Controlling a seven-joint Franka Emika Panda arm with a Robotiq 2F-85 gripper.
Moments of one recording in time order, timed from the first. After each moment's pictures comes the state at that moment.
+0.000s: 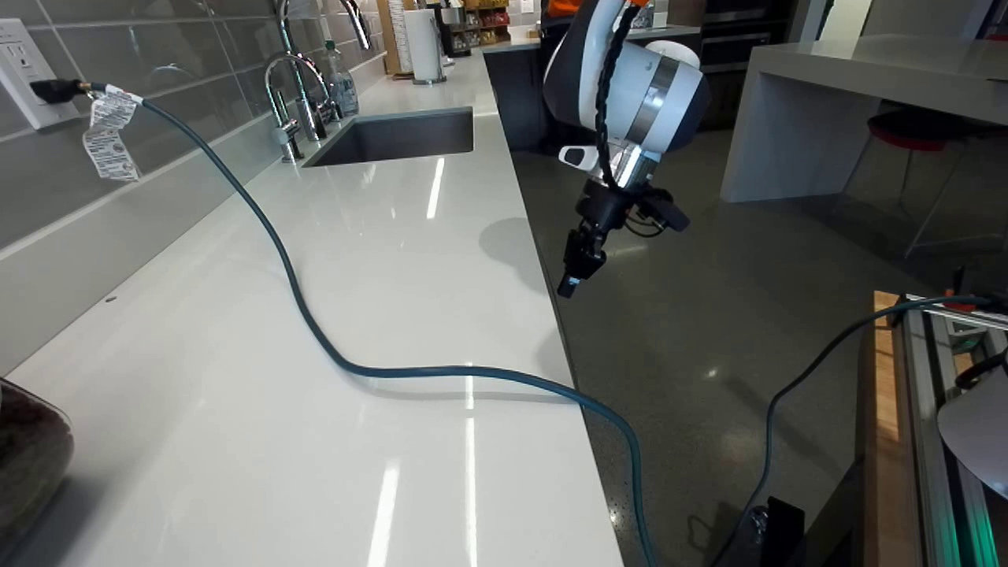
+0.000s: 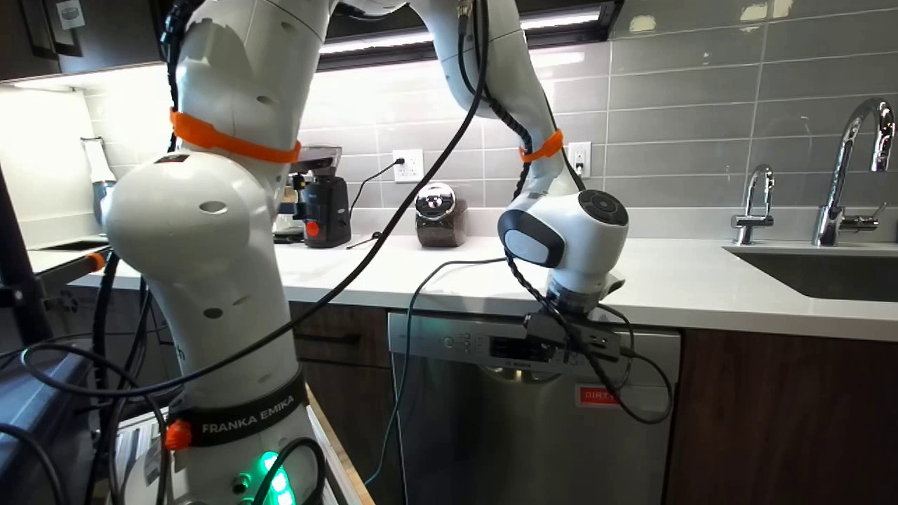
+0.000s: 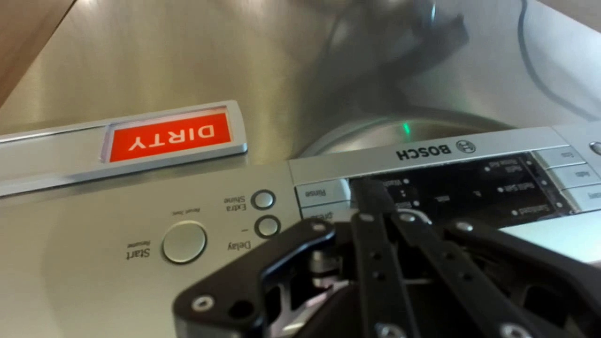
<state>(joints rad) -0.25 0.36 0.11 -2.40 1.11 2.67 -1.86</state>
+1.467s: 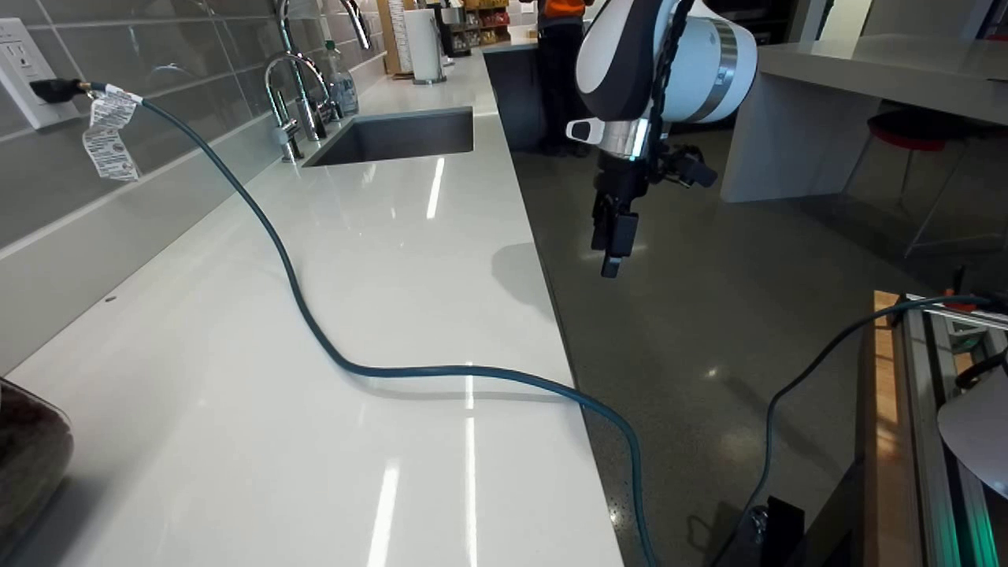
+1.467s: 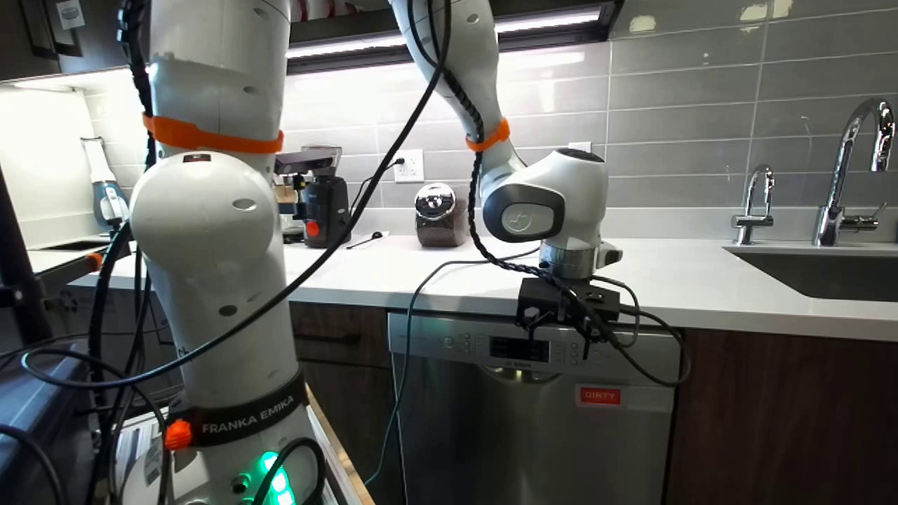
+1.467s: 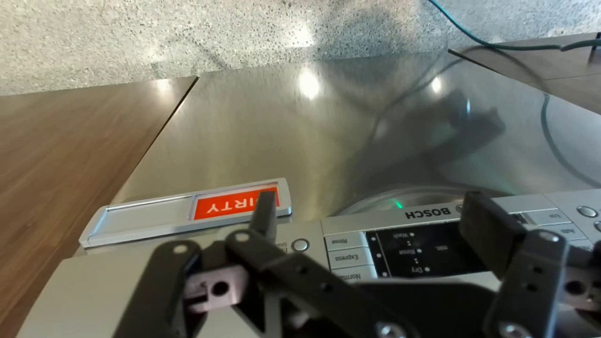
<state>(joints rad) -0.09 0.19 -0.07 -2.54 0.51 2.77 -1.25</state>
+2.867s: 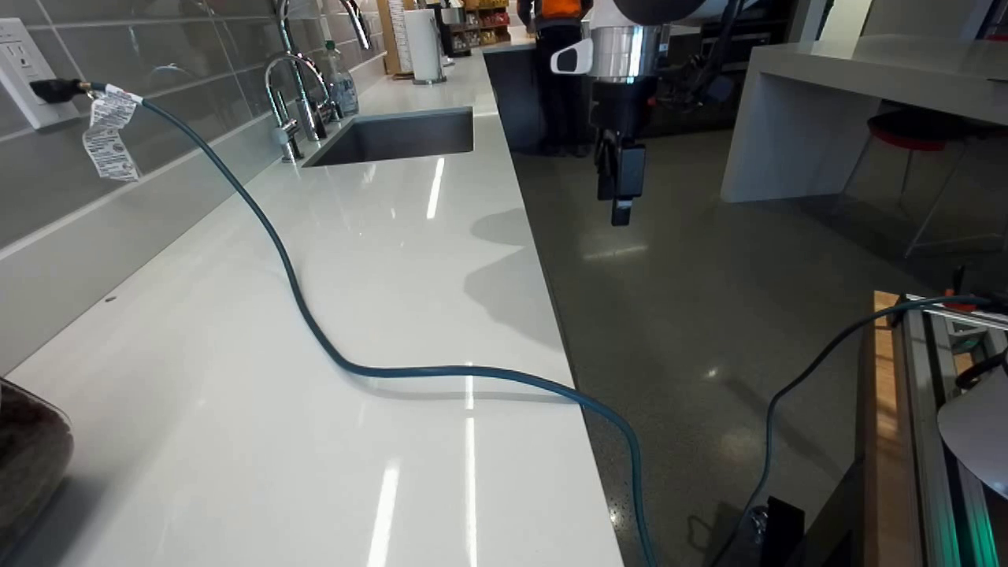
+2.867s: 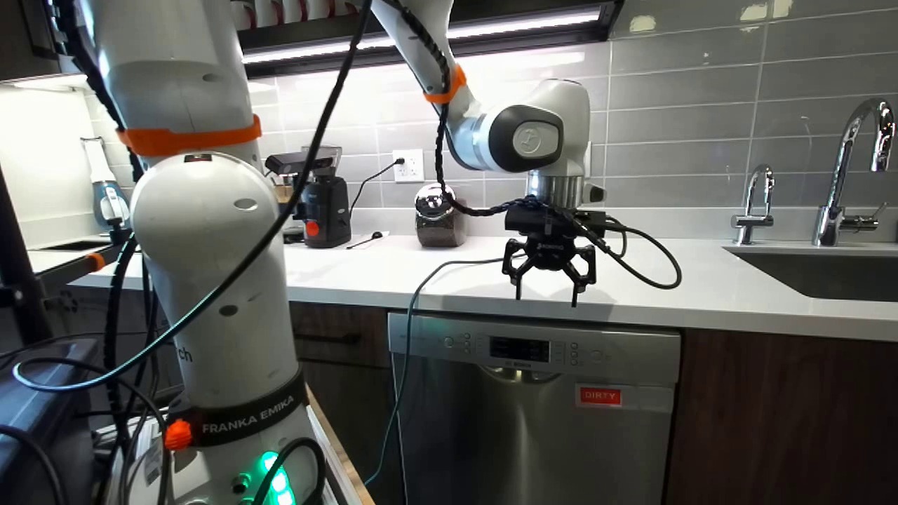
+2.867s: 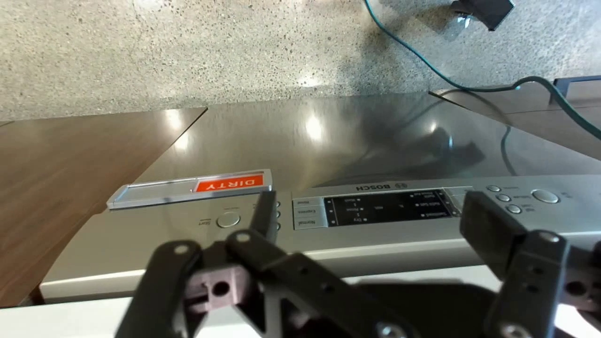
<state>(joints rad) -0.08 -0.08 -0.06 -2.55 0.07 2.47 -0.84</state>
